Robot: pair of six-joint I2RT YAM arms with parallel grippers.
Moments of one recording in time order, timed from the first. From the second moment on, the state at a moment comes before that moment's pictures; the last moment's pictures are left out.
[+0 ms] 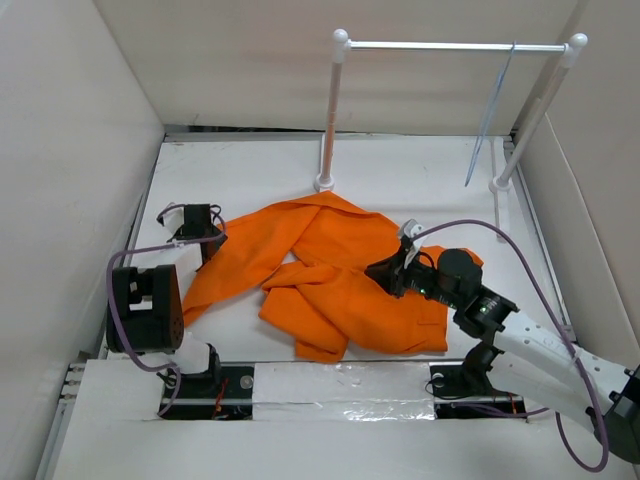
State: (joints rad) left arm 0.03 1.47 0.69 -0.14 -0.33 -0.80; right arm 0.77 0.78 0.49 0.12 -0.22 0.16
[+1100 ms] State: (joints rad) left arm -0.41 1.32 1.02 -0.32 -0.60 -0.75; right arm 0.78 0.73 0.66 0.04 -0.25 0.23
